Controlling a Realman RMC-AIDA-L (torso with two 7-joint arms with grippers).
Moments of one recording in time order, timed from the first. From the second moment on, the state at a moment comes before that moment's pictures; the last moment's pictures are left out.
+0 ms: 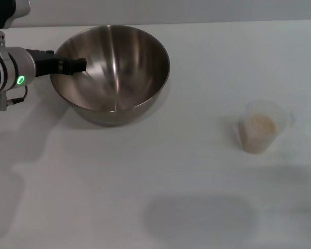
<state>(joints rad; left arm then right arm) -0.44 -2.06 -1.61 -1.17 2.61 -0.62 0.32 0.03 2.09 0.42 0.24 -1.89 -1.85 0.01</state>
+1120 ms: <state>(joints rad) -0.46 -2.06 -1.61 -1.14 2.62 -0.65 0.32 0.03 2.09 0.42 0.24 -1.89 -1.85 0.01</state>
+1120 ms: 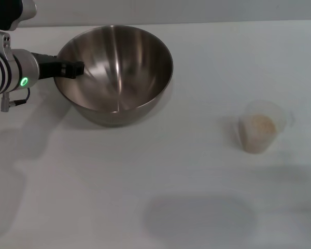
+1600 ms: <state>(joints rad) -0.46 -2.06 -1.61 -1.14 2.62 -0.67 0.32 0.03 2.09 0.42 0.24 -1.89 -1.85 0.01</state>
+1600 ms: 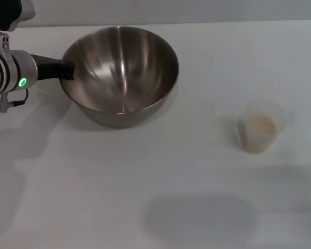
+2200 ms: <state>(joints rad) -0.49 -2.06 -1.67 -1.16 2.60 -0.76 0.33 0.03 2.09 0.42 0.24 -1.89 -1.86 0.01</state>
